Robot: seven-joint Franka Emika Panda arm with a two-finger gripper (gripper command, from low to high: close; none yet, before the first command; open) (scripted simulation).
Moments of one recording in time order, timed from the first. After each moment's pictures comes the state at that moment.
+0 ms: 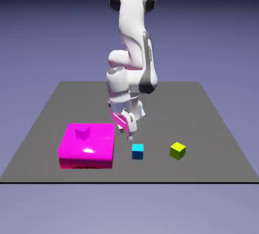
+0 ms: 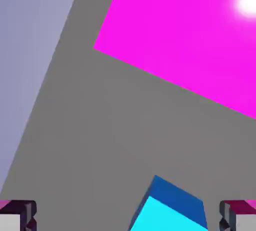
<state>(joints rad) -0.68 0.02 0.68 -2.74 0.67 2.76 1.53</state>
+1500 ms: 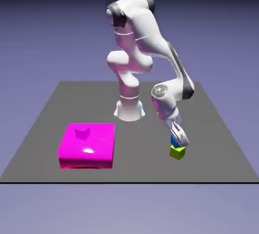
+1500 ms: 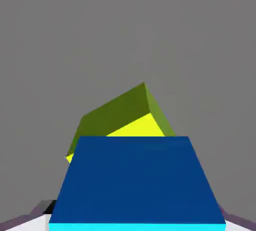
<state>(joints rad) -0.33 0.32 0.80 -2.61 0.56 2.86 1.99</state>
